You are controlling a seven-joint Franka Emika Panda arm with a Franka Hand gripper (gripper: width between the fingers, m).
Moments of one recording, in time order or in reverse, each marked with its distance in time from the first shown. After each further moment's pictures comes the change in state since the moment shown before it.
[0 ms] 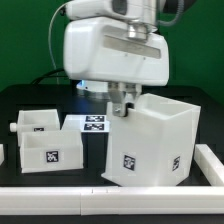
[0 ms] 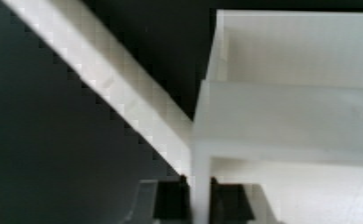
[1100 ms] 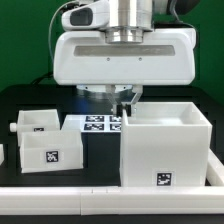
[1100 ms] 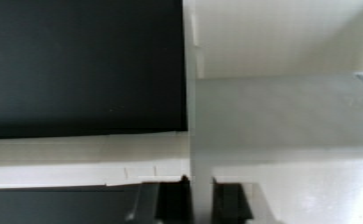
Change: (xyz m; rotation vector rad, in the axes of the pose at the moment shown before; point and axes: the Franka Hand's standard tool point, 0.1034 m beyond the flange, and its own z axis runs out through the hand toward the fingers) arm -0.020 -0.013 0.003 0.024 0.016 0.955
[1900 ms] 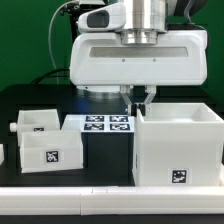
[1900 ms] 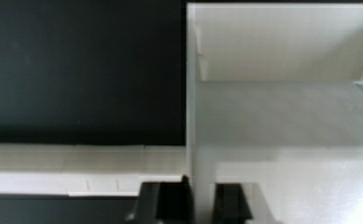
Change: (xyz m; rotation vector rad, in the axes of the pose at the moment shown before) arm -0.006 -0.026 0.001 0.006 0.000 -0.064
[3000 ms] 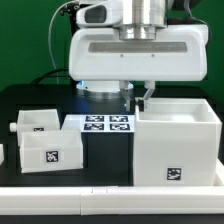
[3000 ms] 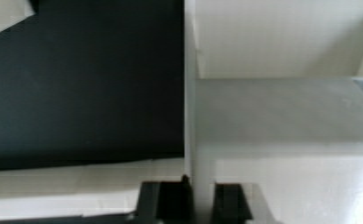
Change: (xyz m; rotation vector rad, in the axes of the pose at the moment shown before) arm -0.013 -0.006 -0.004 -0.004 -0.044 0.137
